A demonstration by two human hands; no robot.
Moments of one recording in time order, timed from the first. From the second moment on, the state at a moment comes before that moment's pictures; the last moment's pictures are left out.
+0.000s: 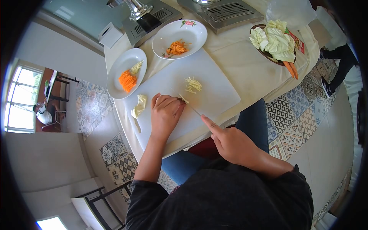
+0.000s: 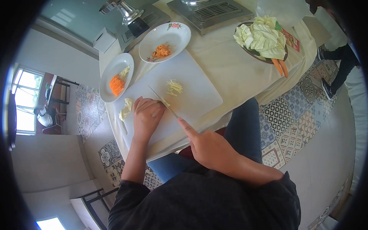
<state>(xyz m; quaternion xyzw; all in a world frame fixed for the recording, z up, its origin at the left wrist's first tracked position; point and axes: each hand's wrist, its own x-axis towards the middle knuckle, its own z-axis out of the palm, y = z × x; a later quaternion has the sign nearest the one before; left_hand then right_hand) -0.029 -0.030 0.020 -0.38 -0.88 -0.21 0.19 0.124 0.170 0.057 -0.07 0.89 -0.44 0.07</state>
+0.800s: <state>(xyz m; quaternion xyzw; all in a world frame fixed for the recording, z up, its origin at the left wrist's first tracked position) -0.026 -0.030 0.019 -0.36 -0.89 -0.19 0.19 0.104 0.166 0.051 -0.06 0.90 -0.43 0.08</state>
